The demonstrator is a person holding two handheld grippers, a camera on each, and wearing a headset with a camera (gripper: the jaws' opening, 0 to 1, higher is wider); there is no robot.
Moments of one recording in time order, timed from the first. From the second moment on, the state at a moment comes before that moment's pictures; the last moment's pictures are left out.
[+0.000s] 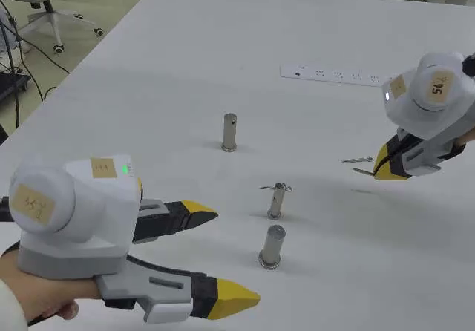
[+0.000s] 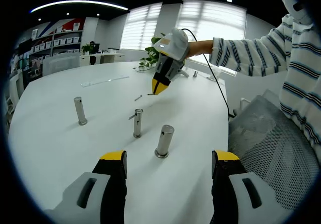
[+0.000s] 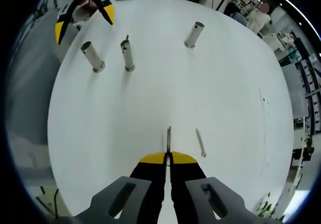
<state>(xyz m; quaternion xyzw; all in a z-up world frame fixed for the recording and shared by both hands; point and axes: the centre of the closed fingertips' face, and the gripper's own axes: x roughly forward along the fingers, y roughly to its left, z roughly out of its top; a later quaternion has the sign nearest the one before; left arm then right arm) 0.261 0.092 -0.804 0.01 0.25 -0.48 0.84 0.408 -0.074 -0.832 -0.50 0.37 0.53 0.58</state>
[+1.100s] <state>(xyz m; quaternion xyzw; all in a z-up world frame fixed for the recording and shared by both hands) 0.304 0.064 -0.762 -0.01 0.23 -0.49 0.84 0.363 -0.033 -0.767 -0.46 0.23 0.51 0.69</state>
